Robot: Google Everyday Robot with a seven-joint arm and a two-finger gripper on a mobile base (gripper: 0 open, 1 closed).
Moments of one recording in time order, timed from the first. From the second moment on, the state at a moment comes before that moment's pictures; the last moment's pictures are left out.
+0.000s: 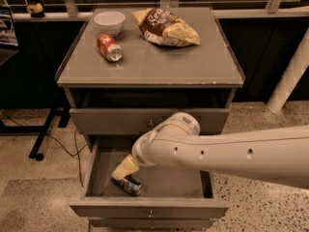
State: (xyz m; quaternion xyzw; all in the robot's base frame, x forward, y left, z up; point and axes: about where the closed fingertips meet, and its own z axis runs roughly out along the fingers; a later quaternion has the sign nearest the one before) arm 0.513 0.046 0.633 -0.41 0.86 0.11 0.28
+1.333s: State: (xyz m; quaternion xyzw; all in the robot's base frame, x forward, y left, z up) arm 0.553 0.049 0.529 -0.37 0.88 0.13 0.26
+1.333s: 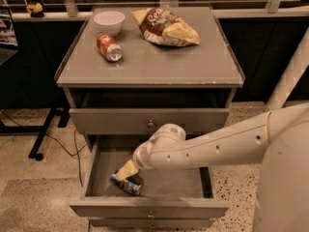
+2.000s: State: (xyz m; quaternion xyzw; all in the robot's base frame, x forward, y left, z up) arm 0.540 0.074 0.490 -0.40 0.87 0.16 0.23
